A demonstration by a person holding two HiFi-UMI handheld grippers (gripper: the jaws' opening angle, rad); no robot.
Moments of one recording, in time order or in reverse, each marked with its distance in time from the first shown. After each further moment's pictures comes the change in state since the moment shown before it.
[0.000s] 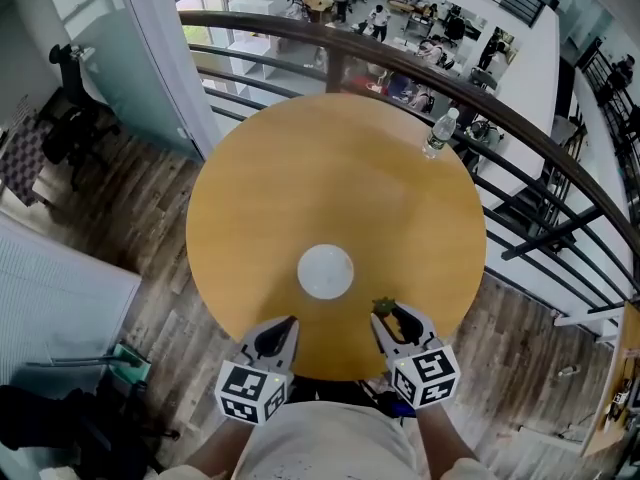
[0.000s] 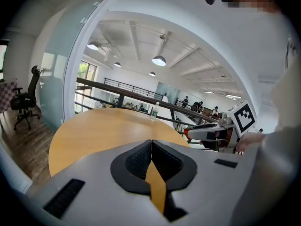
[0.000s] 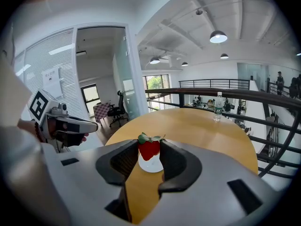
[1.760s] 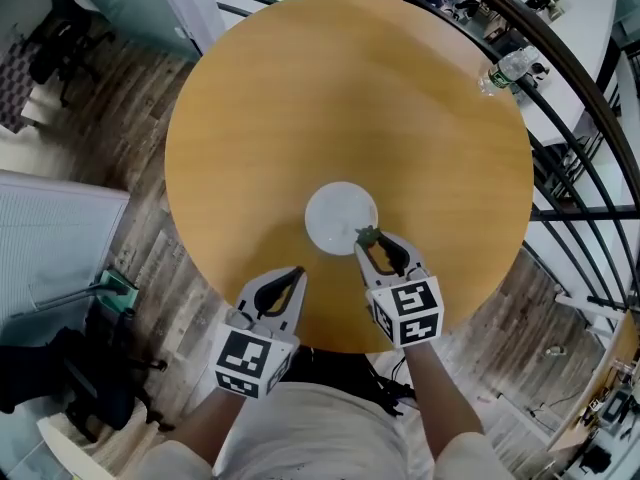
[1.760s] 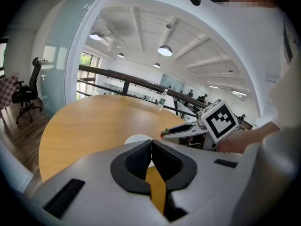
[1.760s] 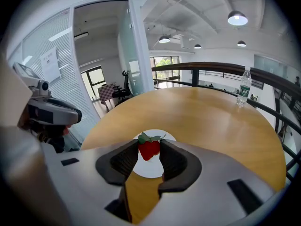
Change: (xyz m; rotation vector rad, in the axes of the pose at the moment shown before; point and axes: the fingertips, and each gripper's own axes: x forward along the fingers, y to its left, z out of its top) left arm 0.079 0.053 -0.054 -0.030 0.094 0.039; right arm 0.166 -0.017 -0.079 -0.073 0.221 0.095
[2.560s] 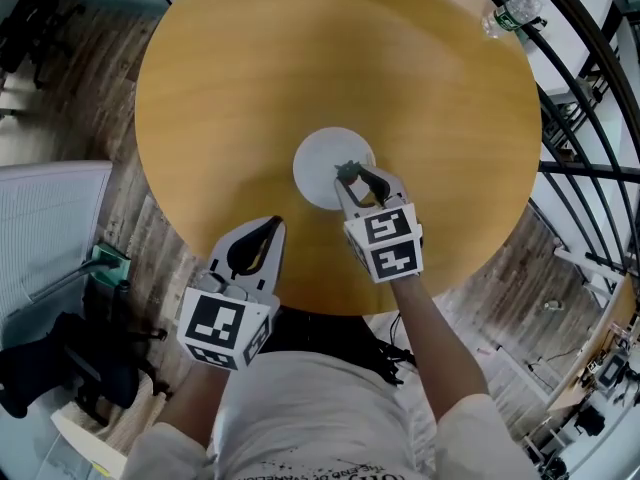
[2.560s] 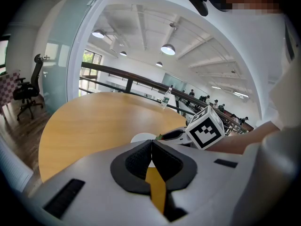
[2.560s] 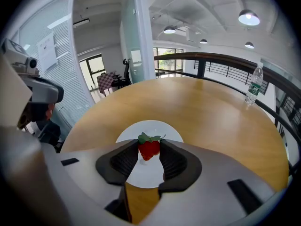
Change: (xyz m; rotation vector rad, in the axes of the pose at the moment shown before) left arm 0.019 0.029 -0.002 -0.035 0.021 0.013; right arm 0.068 -0.014 -0.020 -0.061 0.112 -0.015
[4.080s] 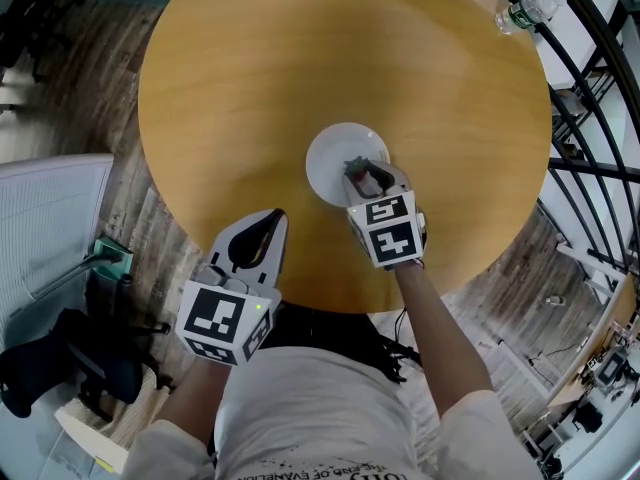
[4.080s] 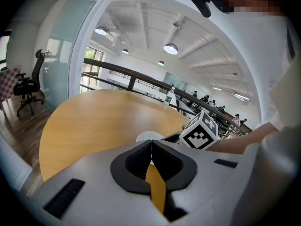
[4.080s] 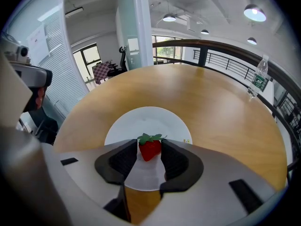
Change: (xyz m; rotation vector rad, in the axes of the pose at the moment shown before) left arm 0.004 0.022 -0.006 -0.034 0.022 -0.007; right arm 0.033 -0.001 -0.030 0.011 0.144 -0.022
